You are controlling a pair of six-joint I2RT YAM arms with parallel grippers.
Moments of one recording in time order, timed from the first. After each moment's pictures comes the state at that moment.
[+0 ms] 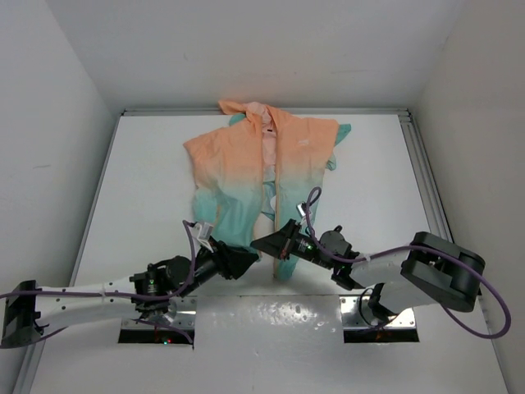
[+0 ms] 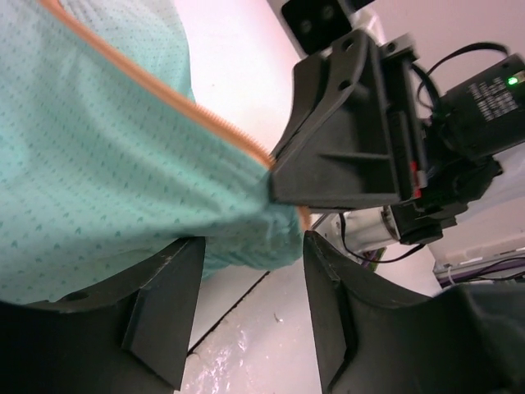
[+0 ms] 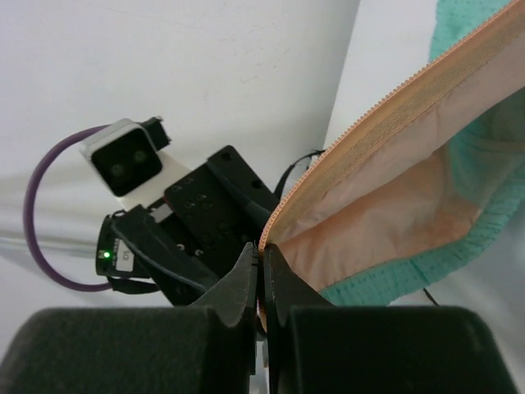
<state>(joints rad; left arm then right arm) -1.27 0.52 0.13 0.25 -0.43 -0.80 1.00 1.37 0.18 1.23 -0.11 1.35</state>
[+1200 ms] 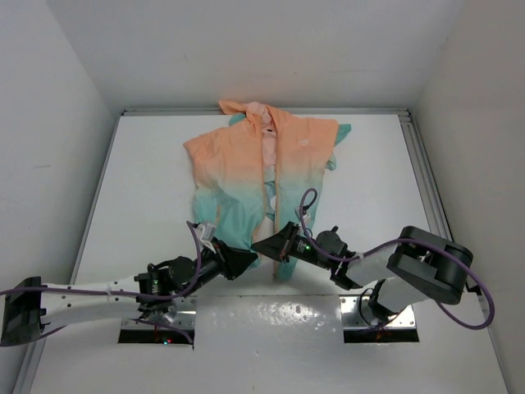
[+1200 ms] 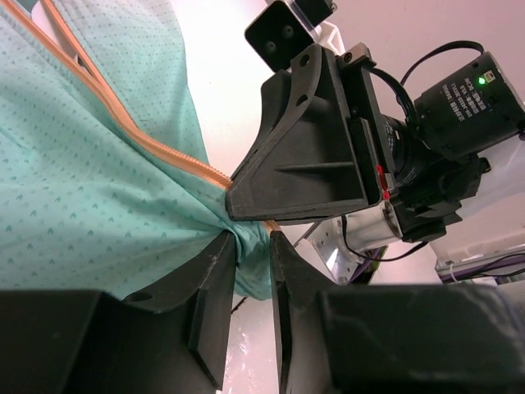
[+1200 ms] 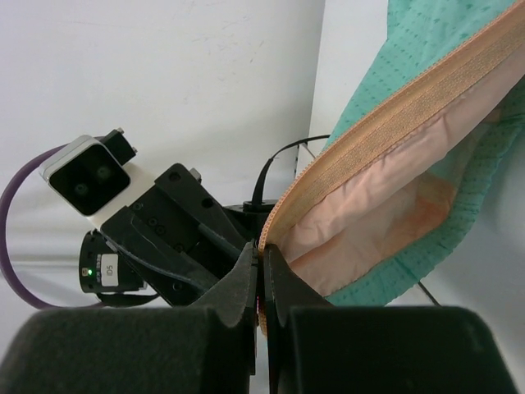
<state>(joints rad) -1.27 0.56 0.10 0.37 -0.40 -0.79 0.98 1.46 0.16 1.25 -0.13 1.43</state>
